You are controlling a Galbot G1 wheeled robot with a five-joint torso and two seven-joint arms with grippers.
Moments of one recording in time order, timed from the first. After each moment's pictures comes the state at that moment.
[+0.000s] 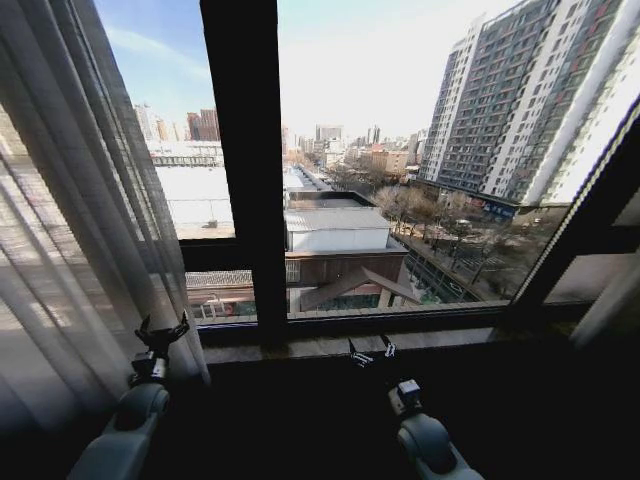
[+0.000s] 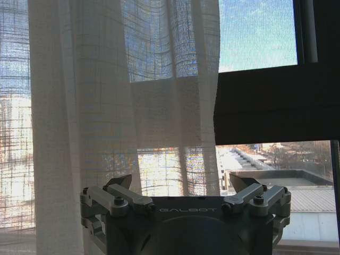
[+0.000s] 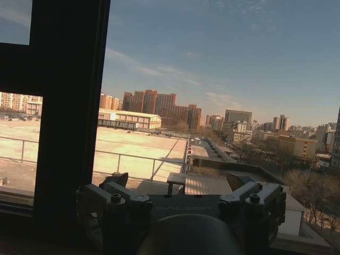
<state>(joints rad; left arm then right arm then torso) 1.06 -1.03 -0.54 -1.52 -0.45 -0.10 -0.23 -1.30 1.19 0.32 1.81 0.20 0.08 0.07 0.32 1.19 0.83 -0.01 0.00</state>
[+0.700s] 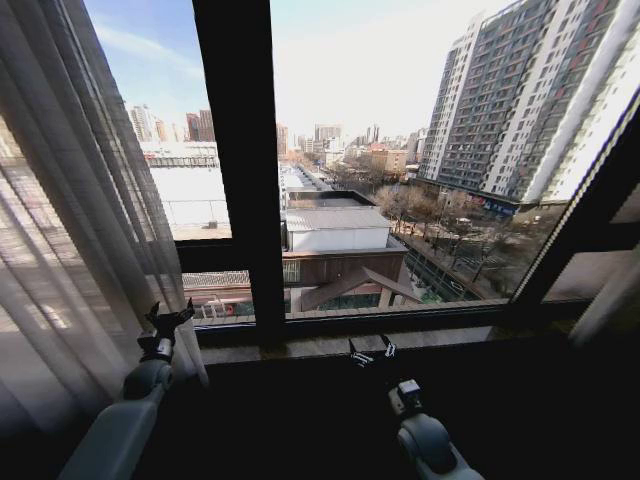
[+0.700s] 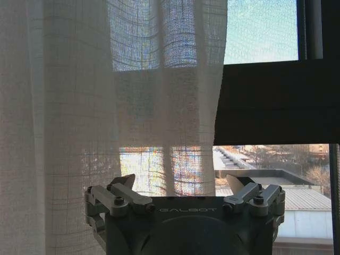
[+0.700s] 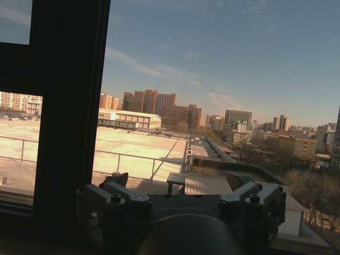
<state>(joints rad) 0.94 -1.01 -0.51 -1.38 -0.50 -0.12 -0.11 -1.30 1.19 0.32 1.81 0.20 0.08 0.07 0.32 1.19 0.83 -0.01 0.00</state>
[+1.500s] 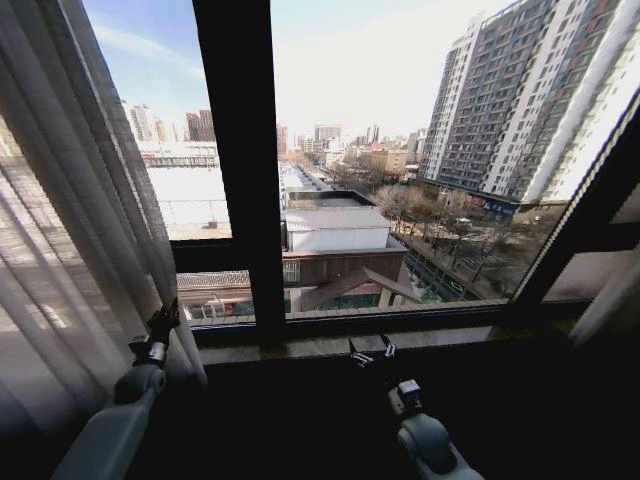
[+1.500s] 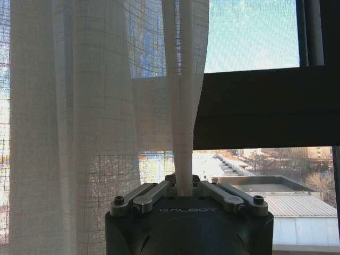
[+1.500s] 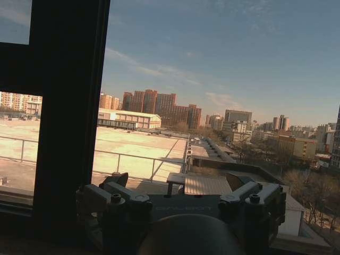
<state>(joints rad) 0.98 -0.99 -0.55 -1.38 -0.51 -0.17 -0.08 -1.30 1.19 0.32 1.81 0.20 0.08 0.07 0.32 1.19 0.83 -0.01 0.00</state>
